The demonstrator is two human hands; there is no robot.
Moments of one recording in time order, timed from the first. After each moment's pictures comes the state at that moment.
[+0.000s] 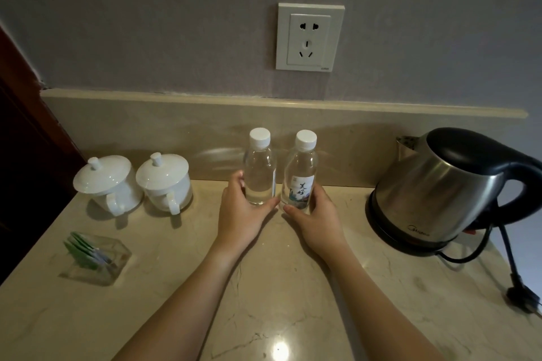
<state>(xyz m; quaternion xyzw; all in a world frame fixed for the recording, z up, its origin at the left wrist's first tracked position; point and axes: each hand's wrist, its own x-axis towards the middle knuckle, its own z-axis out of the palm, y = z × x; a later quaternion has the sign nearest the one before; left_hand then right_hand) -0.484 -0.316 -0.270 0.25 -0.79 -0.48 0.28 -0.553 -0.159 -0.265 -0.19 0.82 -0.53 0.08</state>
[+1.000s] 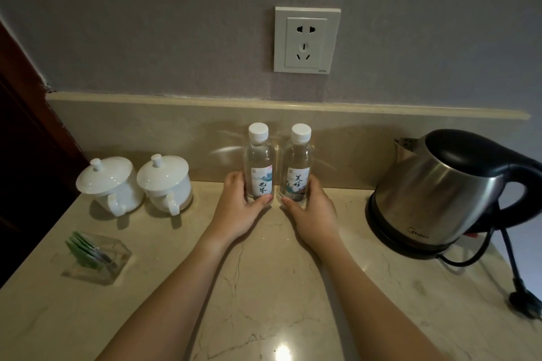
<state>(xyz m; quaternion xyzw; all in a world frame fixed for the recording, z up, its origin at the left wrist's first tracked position) -0.491 -0.335 -0.267 0.18 -0.85 -0.45 0.21 -0.564 -0.171 -0.264 -0.19 0.86 -0.47 0.04</state>
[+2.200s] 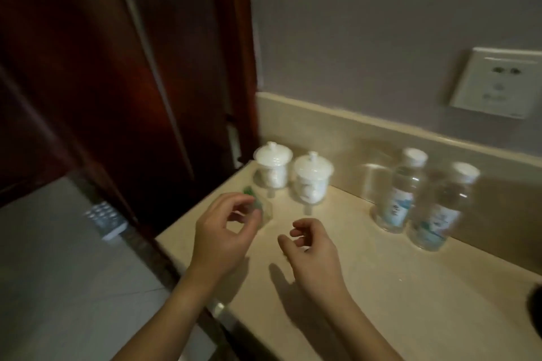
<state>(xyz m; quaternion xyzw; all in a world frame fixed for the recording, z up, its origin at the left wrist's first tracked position) -0.241 -0.339 -0.186 0.34 -0.77 -0.25 0.48 -0.375 -0.250 -0.217 -0.34 0.69 -0.56 0.30</state>
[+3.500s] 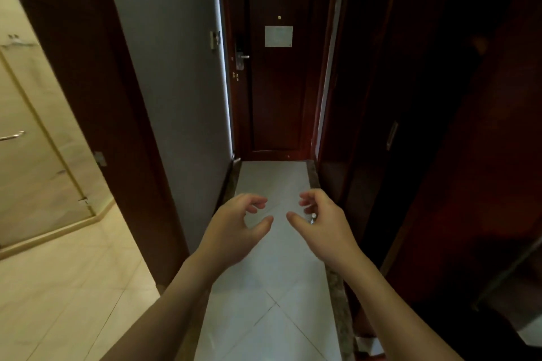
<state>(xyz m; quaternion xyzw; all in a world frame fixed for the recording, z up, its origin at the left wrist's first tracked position) 0.471 -0.739 -0.182 0.69 -0.59 -0.07 0.41 0.304 -0.833 -0.182 -0.76 0.40 -0.34 0.38</state>
